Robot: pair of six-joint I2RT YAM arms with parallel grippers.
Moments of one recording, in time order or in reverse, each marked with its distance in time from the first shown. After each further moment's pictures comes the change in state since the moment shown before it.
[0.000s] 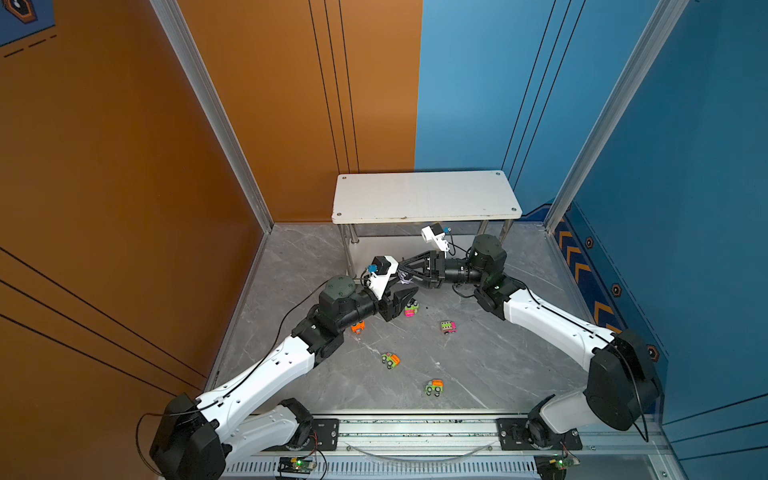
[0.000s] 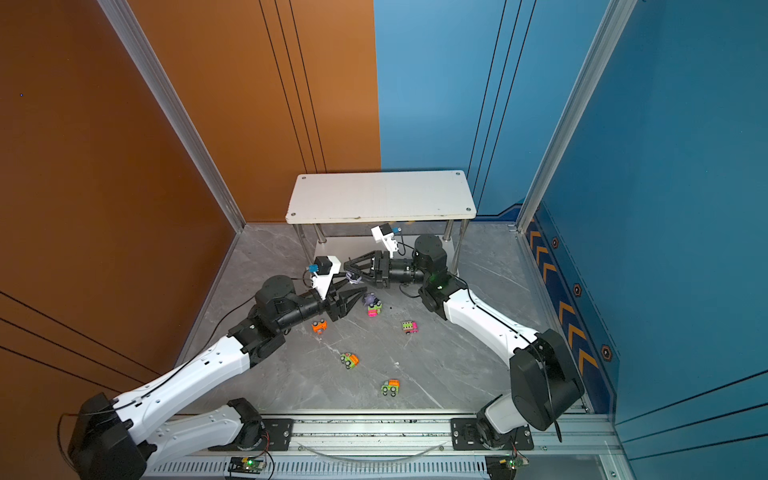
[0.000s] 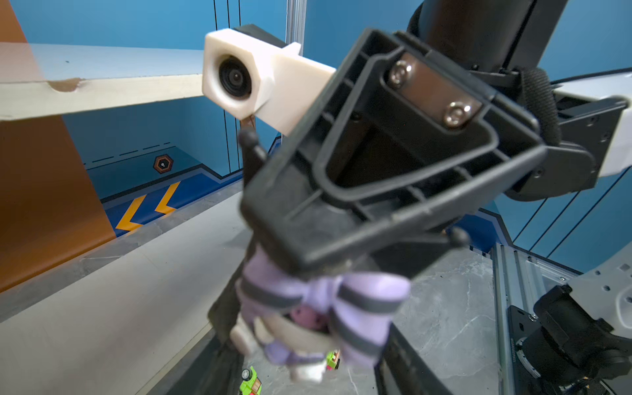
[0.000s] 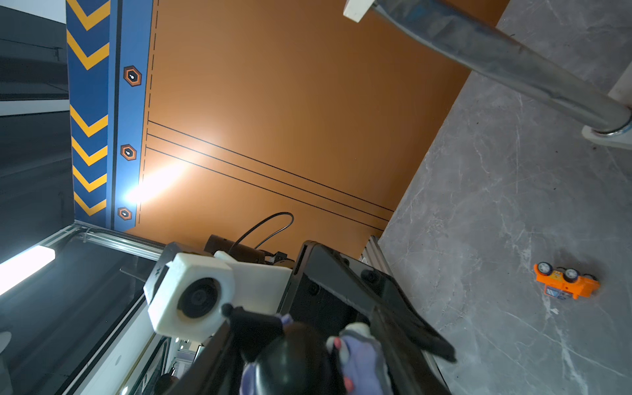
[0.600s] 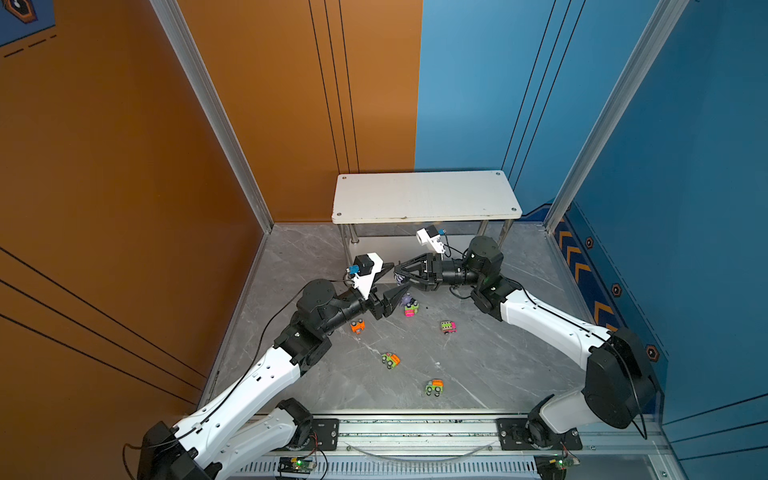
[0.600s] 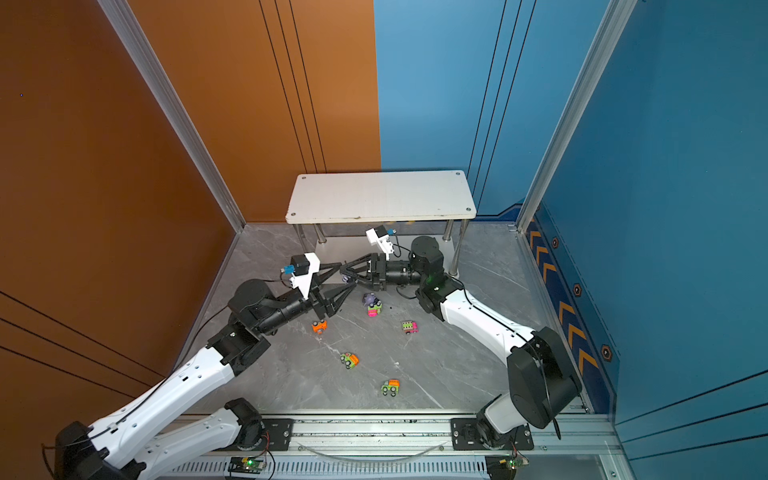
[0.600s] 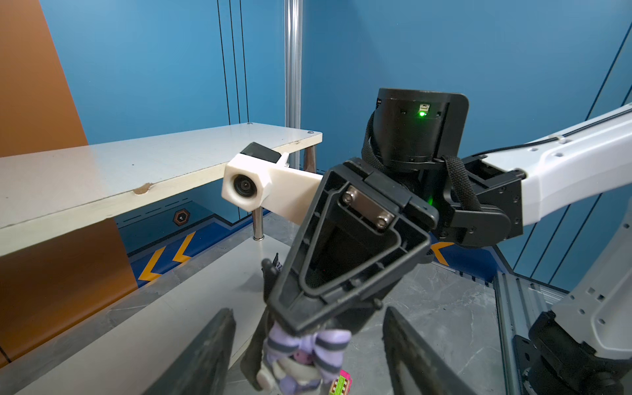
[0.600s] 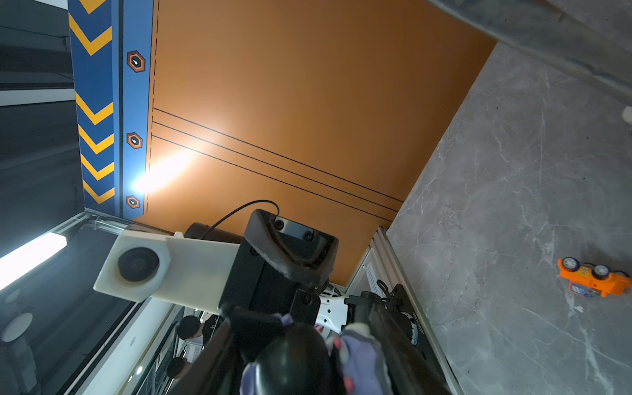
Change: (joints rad) left arm 0.034 -0.117 0.000 0.019 0.031 0.023; right arm 0.026 0.012 0.001 0.021 -0.022 0.018
